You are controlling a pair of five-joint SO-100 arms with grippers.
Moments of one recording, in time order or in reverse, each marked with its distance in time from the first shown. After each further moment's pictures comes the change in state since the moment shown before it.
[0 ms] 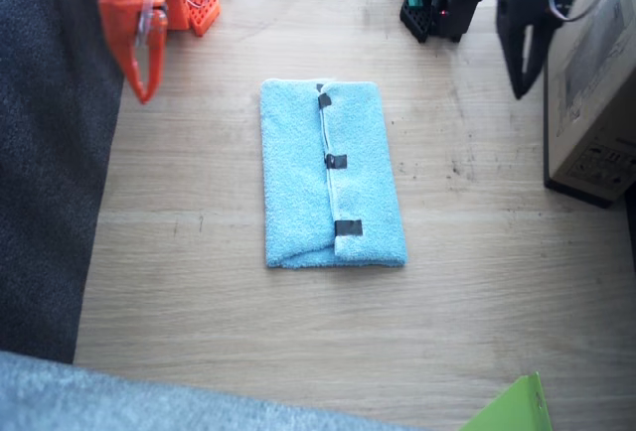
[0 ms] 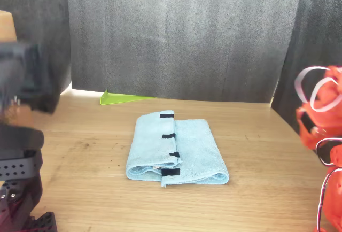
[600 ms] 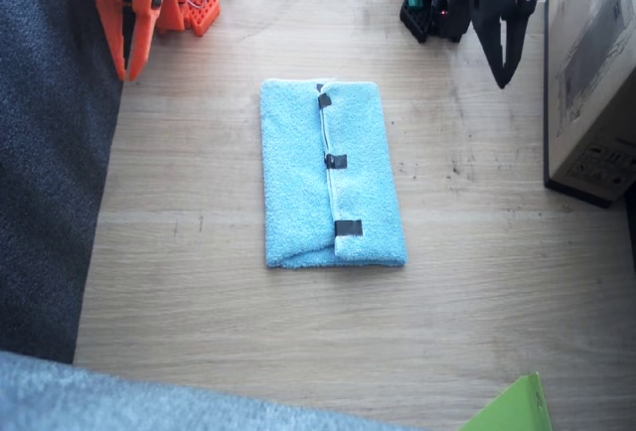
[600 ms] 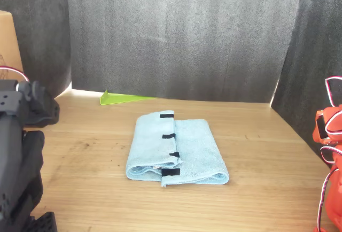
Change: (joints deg) arm 0 0.4 32.3 14.5 6.9 -2.0; arm 1 -3.3 39.1 11.3 9.7 6.0
